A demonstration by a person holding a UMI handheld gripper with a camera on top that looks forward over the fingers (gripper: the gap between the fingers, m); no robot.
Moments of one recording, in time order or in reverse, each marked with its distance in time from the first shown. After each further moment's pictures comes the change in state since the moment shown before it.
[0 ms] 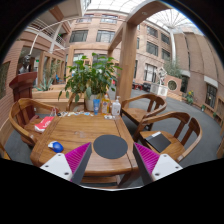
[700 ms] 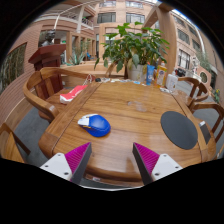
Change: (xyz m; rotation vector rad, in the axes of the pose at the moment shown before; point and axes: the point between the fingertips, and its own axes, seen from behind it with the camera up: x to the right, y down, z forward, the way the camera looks) arm -0.259 0.152 0.154 -0.226 -0.344 -0.110
